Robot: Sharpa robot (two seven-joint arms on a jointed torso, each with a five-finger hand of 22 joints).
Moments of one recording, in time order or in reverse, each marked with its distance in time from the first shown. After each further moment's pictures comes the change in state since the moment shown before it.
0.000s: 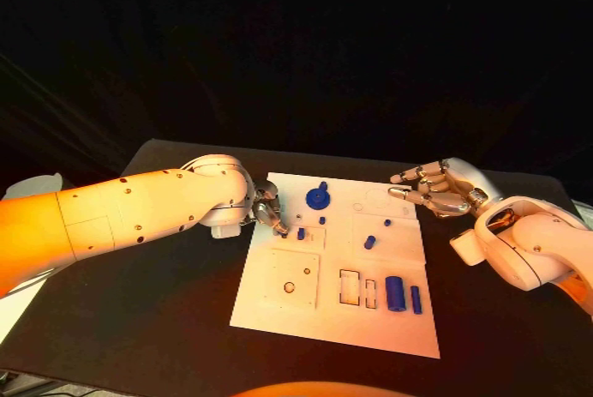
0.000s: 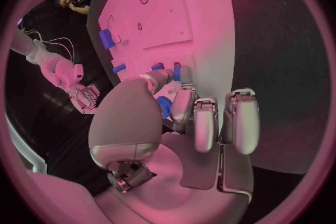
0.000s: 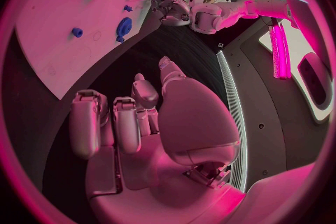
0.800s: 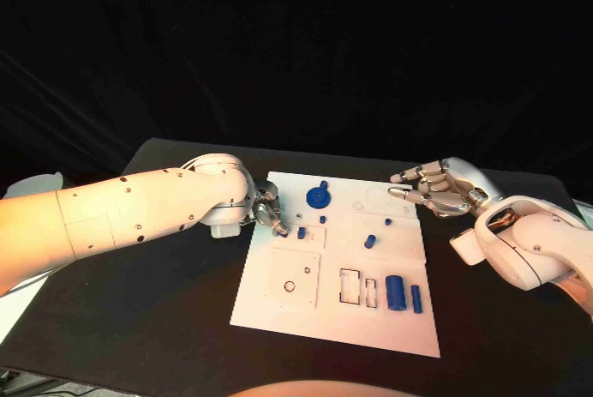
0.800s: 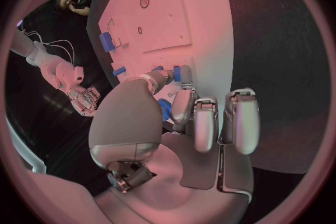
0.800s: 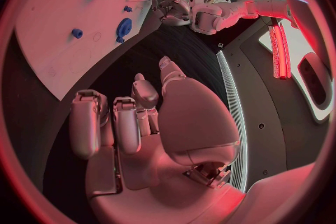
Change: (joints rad) left arm 0.000 -0.001 0.001 0.005 -0.003 0.020 -0.007; left_hand 0.001 0.001 0.000 0.000 0.002 0.000 0.000 -0.004 0.001 0.000 0.000 0.000 0.001 0.000 0.000 0.000 0.000 0.000 0.000 0.000 0.000 0.000; right arm -0.001 0.001 0.000 0.000 0.000 0.001 0.000; right_hand 0.000 0.000 -0.003 0.003 0.000 0.003 -0.003 0.000 0.000 0.000 0.000 0.000 0.000 0.000 0.000 0.000 0.000 0.000 0.000 0.000 0.000 0.000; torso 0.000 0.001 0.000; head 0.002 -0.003
